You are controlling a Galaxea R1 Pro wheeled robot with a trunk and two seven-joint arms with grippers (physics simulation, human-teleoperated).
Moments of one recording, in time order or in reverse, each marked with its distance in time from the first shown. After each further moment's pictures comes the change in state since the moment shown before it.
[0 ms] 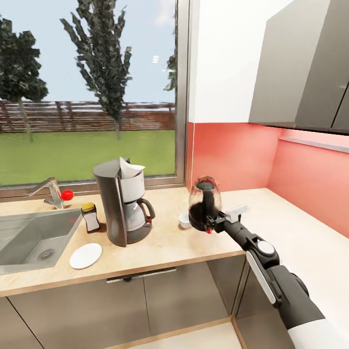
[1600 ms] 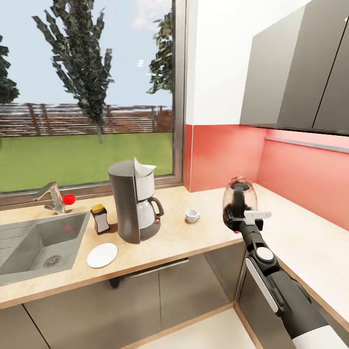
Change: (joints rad) left arm 0.000 -0.001 -0.051 0.000 0.007 -0.001 0.003; right arm 0.031 -0.029 0.053 -0.003 -0.003 -0.008 -0.551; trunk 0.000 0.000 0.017
